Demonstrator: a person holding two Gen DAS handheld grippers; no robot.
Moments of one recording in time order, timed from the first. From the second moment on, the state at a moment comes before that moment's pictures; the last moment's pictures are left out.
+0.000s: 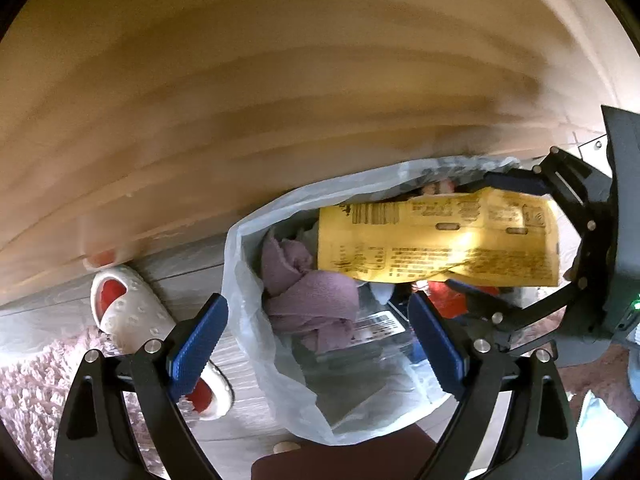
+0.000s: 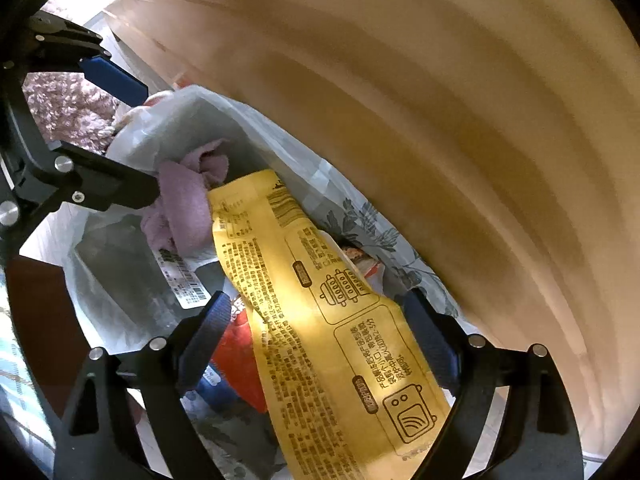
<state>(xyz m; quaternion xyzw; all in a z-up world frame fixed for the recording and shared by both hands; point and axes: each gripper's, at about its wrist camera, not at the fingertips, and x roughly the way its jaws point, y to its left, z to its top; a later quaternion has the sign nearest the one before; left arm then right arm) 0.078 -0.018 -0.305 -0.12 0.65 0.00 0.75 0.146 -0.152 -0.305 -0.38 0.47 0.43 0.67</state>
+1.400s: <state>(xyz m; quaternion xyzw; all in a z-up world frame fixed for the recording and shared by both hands) 0.048 -0.004 -0.240 -0.14 0.56 0.00 0.81 0.103 -0.193 -0.214 -0.32 0.45 0.36 0.75</state>
